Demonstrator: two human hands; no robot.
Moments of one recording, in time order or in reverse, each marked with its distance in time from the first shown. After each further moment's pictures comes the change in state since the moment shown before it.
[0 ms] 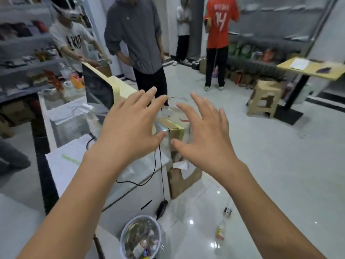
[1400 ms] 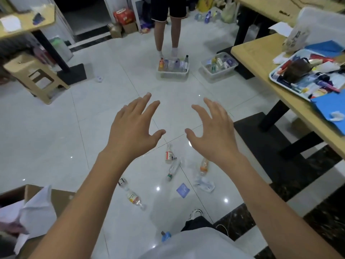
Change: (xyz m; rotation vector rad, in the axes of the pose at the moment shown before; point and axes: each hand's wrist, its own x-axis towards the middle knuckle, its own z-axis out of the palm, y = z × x) left_hand -0.054 0.527 0.088 -0.456 -0.122 1.261; right_hand -0.464 0.224 -0.138 -0.314 0.384 1.419
